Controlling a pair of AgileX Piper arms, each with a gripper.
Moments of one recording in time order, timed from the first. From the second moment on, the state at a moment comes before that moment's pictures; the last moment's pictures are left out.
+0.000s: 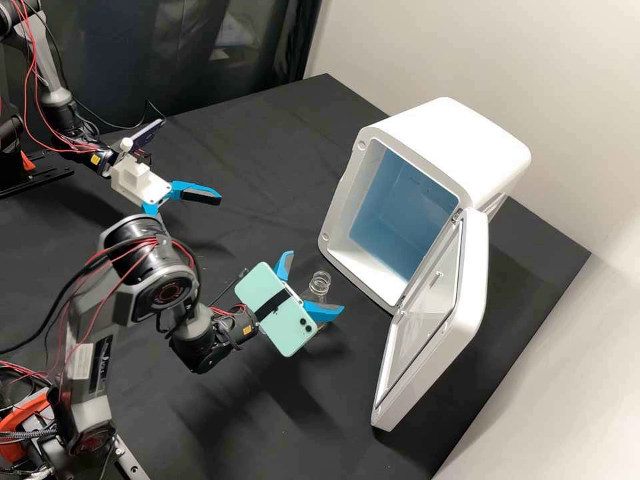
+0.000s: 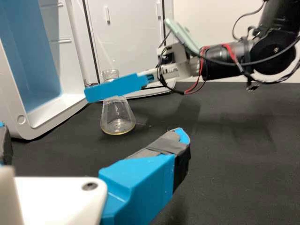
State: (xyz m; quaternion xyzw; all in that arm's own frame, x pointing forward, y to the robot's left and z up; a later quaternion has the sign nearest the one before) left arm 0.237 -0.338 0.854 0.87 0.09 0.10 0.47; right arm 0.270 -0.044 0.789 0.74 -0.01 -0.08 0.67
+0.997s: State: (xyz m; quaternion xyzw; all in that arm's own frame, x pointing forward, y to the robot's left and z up) left arm 0.237 -0.338 0.854 0.87 0.09 0.10 0.47; right arm 0.283 -0.071 0.779 0.73 -0.05 -0.13 0.67
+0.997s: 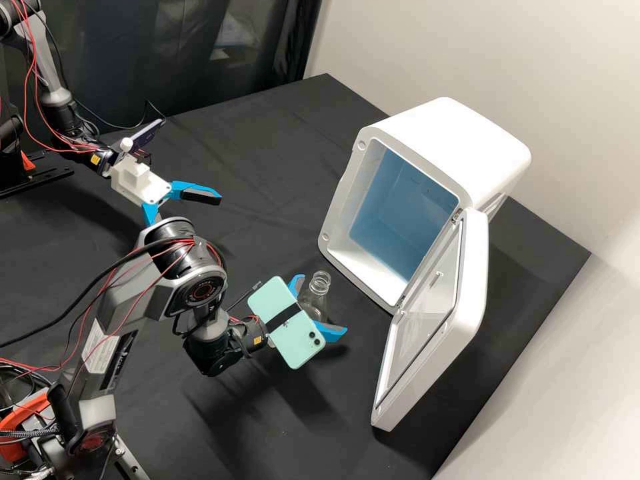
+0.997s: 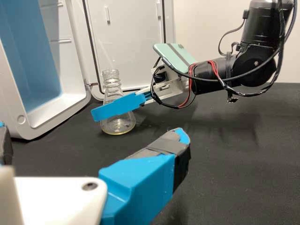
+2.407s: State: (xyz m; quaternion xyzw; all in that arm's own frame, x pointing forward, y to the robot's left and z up) left arm 0.237 -0.338 0.854 0.87 0.09 0.10 0.47; right arm 0.282 -0.066 0.786 0.73 -0.06 -0.12 0.67
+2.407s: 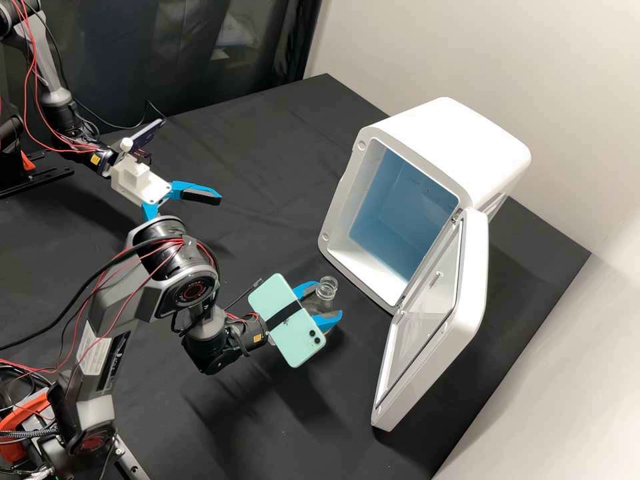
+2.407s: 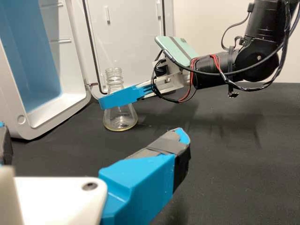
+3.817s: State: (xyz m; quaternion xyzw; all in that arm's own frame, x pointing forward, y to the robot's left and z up) left arm 0.237 -0.338 0.854 0.87 0.09 0.10 0.47; right arm 0.410 0.015 0.844 0.75 -0.09 -0.07 0.65
